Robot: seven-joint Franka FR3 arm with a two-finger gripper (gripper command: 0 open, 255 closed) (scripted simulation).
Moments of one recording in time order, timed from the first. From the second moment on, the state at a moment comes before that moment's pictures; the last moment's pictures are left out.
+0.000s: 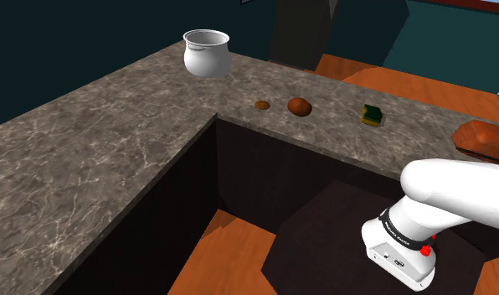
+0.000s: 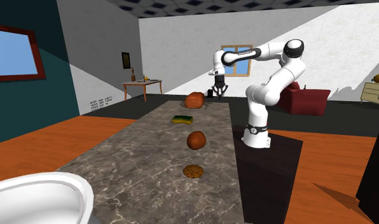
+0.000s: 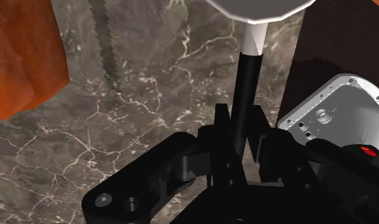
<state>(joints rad) -0.72 -0.93 -0.94 -2.51 -0.62 1.66 -1.72</state>
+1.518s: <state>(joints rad) -0.69 -0.87 -1.12 -2.63 -0.74 1.87 -1.71</state>
